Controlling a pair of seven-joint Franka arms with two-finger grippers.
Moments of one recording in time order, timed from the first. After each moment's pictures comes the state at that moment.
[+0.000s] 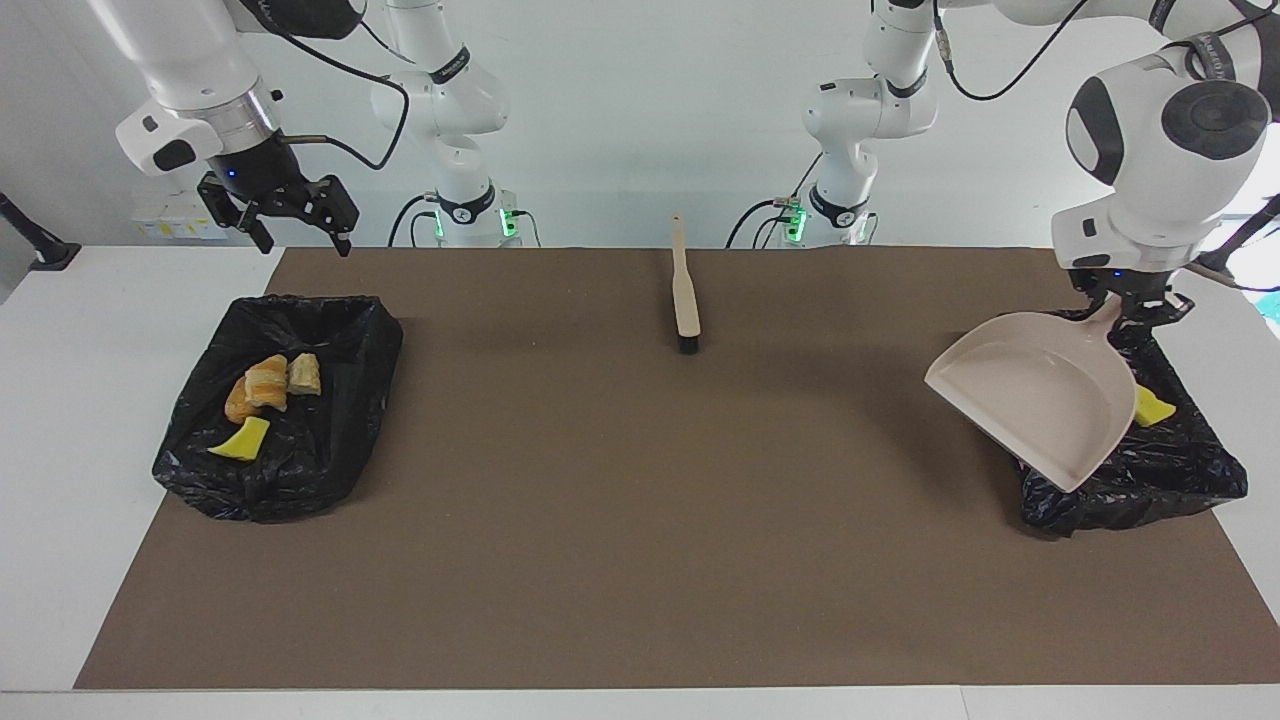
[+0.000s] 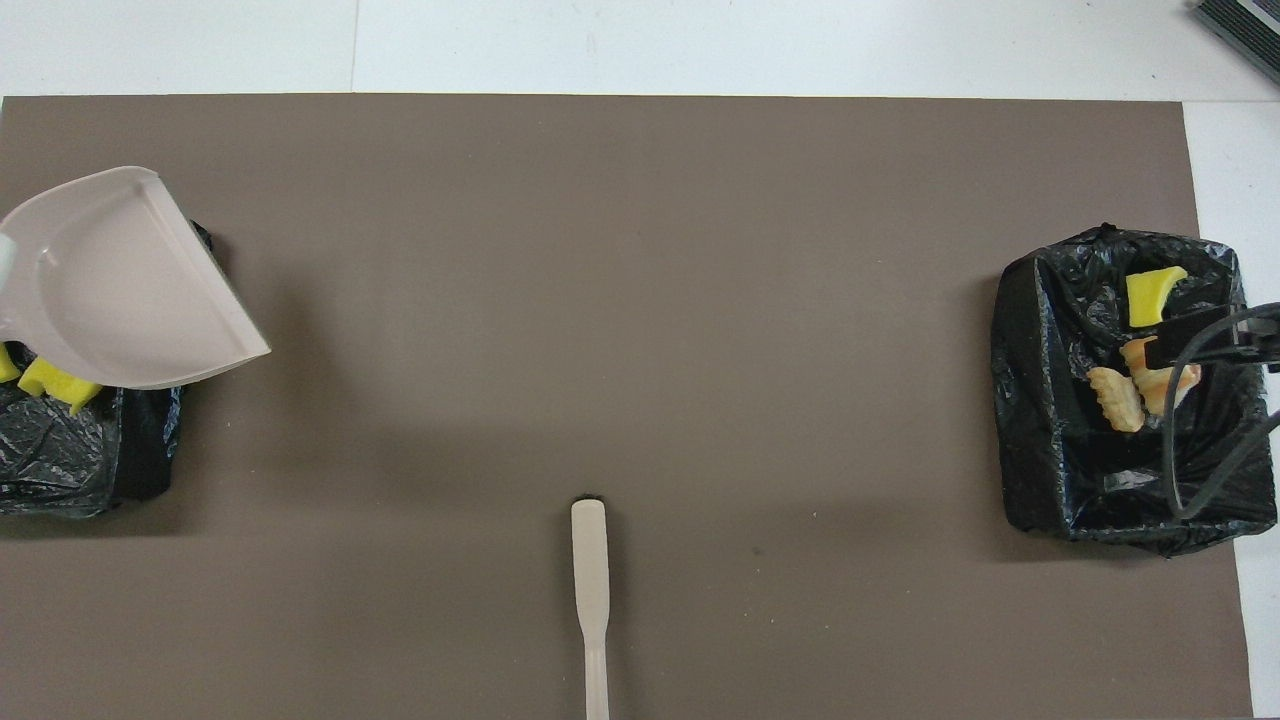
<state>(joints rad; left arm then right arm) -0.06 0.11 0.03 -1.60 0.37 1.58 0.91 -0.03 -0.05 -0.03 -1.58 -0.01 1.51 0.00</state>
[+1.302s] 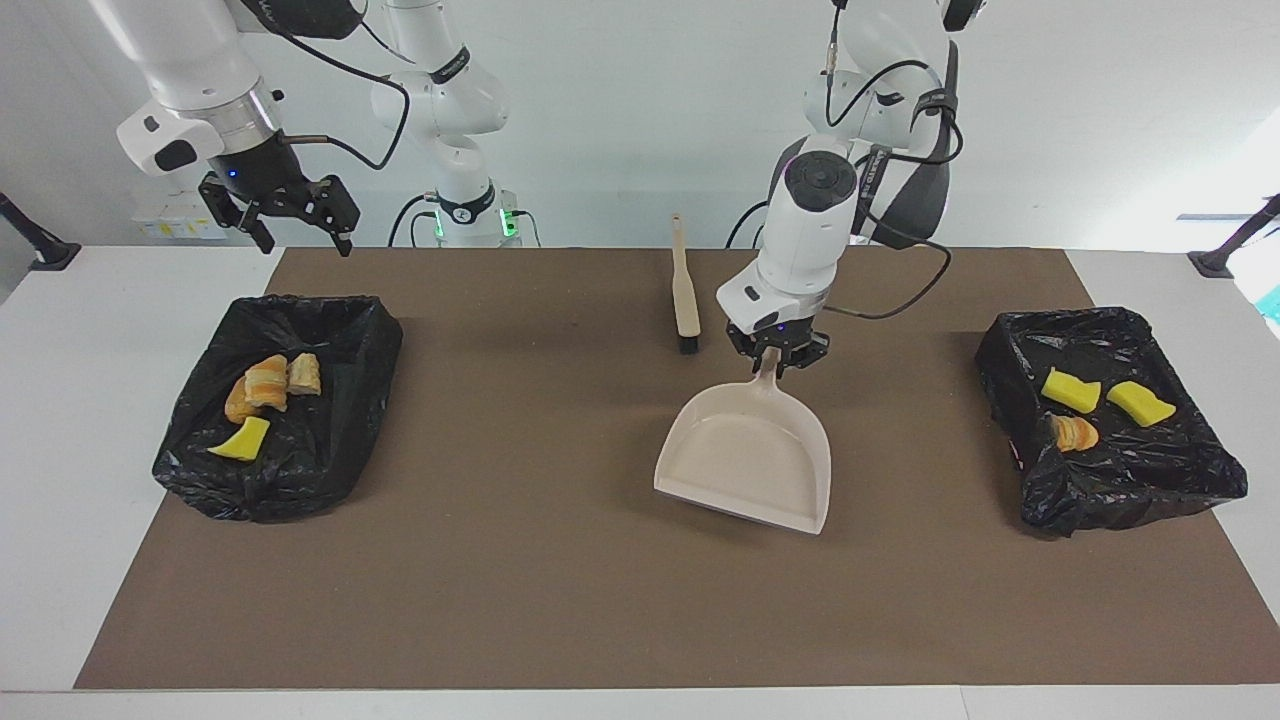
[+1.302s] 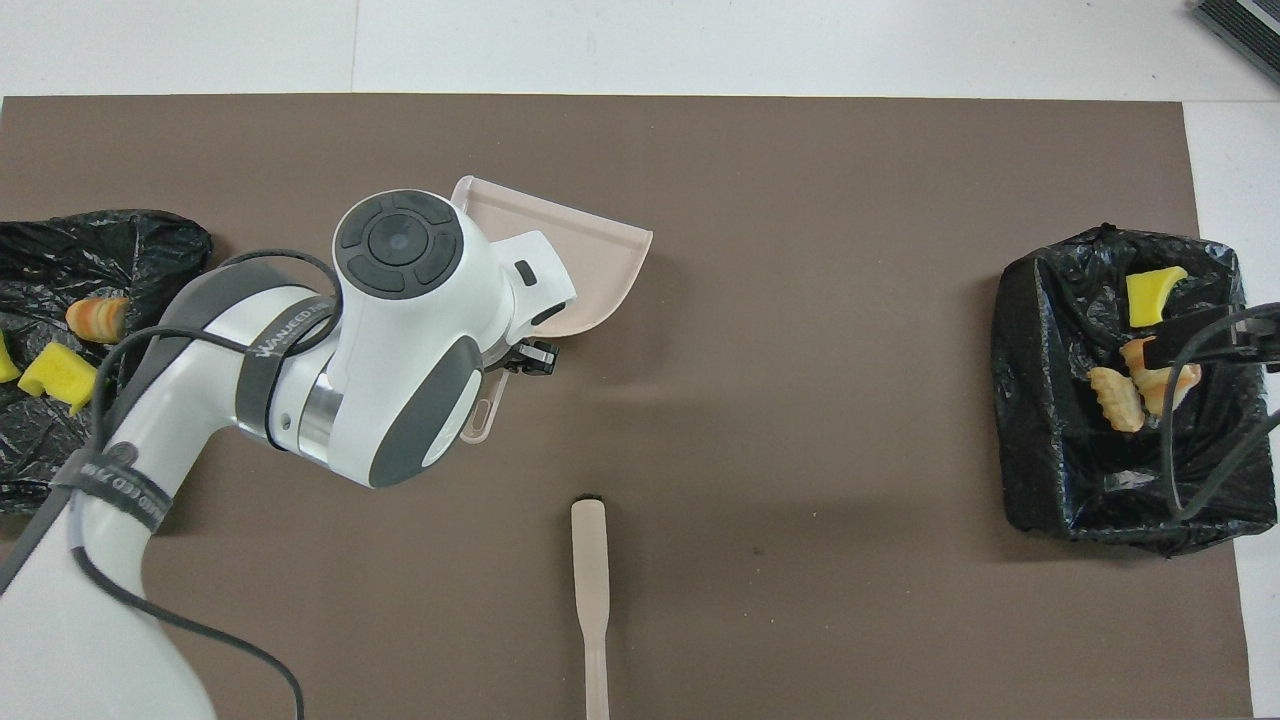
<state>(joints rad) -0.54 0.27 0.02 -1.72 -0.01 1.98 -0.18 -0.03 -0.05 -0.03 -1.58 -0.01 1.51 0.00</state>
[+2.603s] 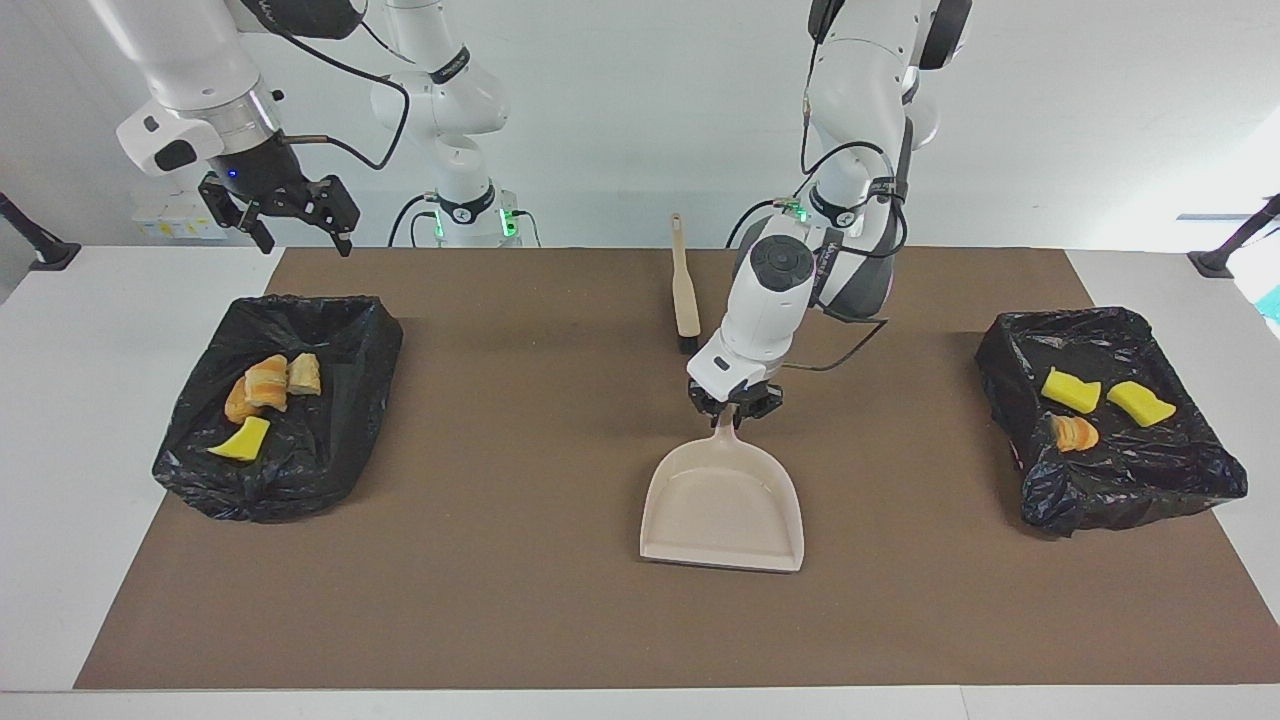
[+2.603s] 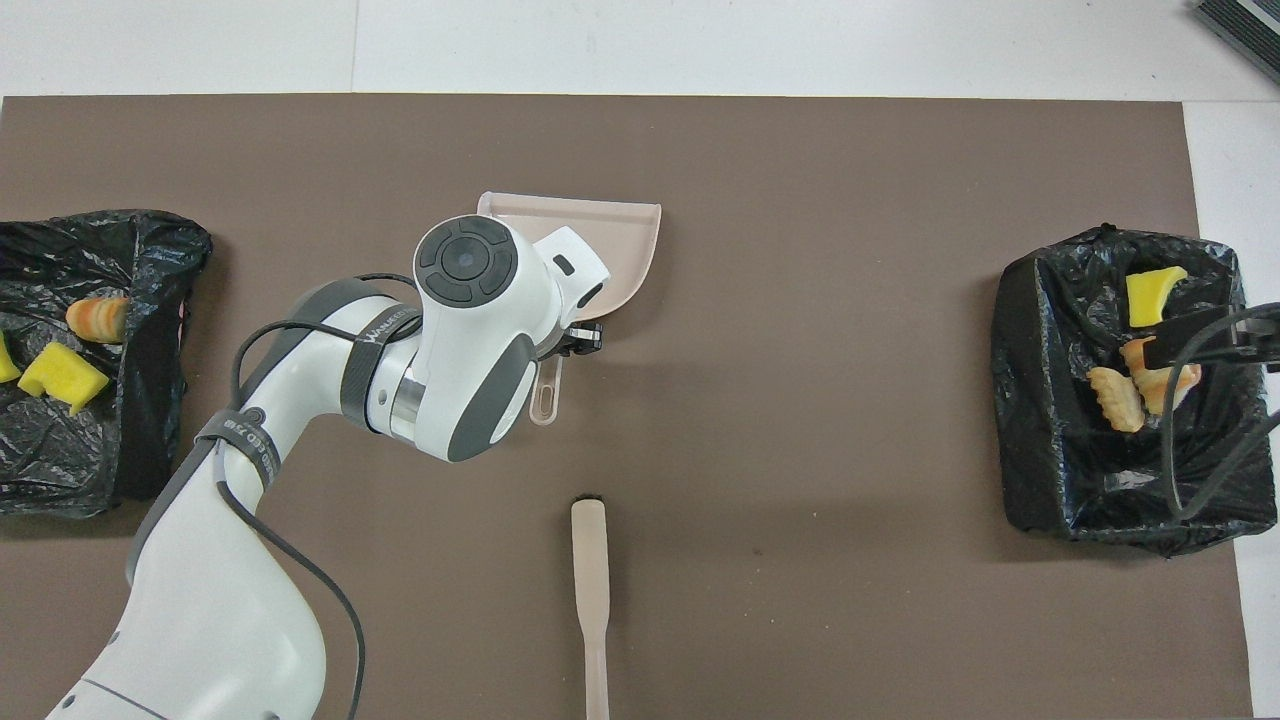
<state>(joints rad) -0.58 0.41 0.04 -1.72 -0.09 2.17 -0.35 -0.03 -0.05 -0.03 -1.58 -0.01 1.51 0.00</state>
